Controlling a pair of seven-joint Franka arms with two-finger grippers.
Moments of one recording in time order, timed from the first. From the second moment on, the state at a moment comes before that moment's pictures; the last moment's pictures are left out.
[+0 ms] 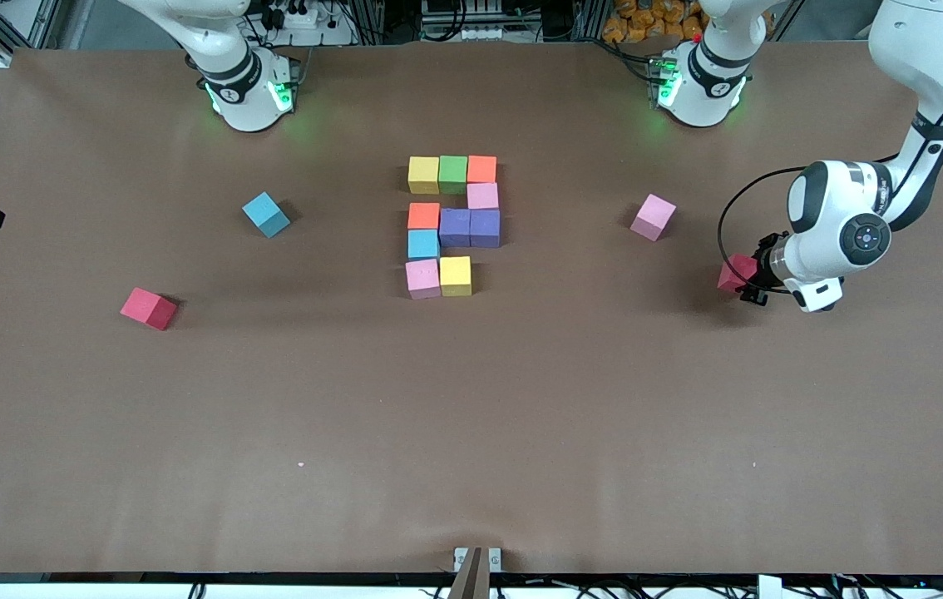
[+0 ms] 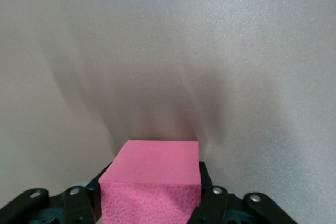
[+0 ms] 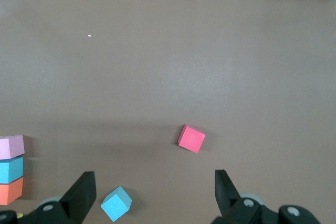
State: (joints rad) left arm 0.37 0.32 -0.32 -2.32 0.19 2.40 -1.31; right arm -0.15 -0.02 0.03 -1.53 0.03 1.62 -0.18
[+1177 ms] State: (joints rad) left arm 0.27 0.35 -0.54 -2.17 0.13 2.40 -1.70; right arm -0.15 0.00 0.03 -1.52 0.03 1.64 -0.18
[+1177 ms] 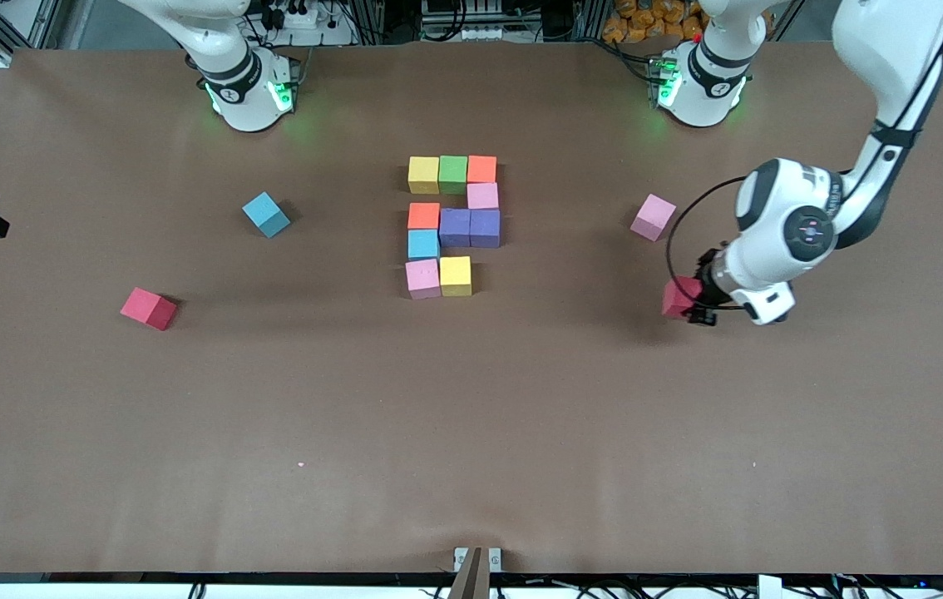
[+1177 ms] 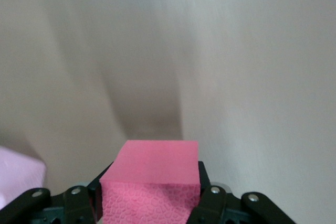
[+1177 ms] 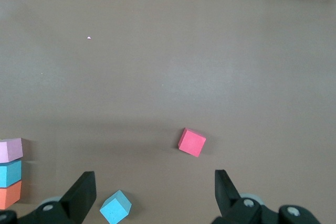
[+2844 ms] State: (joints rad) left arm -0.40 0.76 -0.41 -1.66 0.13 2.35 -2.35; right arm -0.14 0.03 0.04 -1.48 0.04 1.63 -0.26
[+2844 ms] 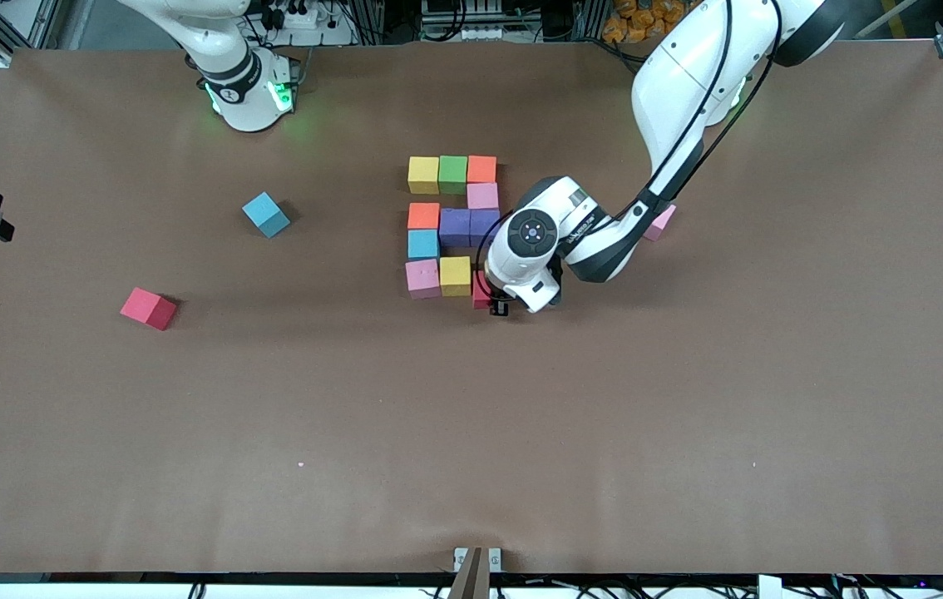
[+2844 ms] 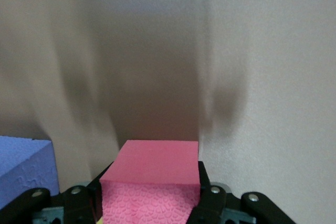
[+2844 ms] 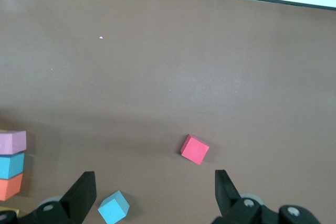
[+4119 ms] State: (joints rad) left arm -0.43 0.76 -0.41 -1.63 0.12 2.28 -2.36; right arm -0.15 0.05 0.04 -1.47 0.04 1.63 -0.28
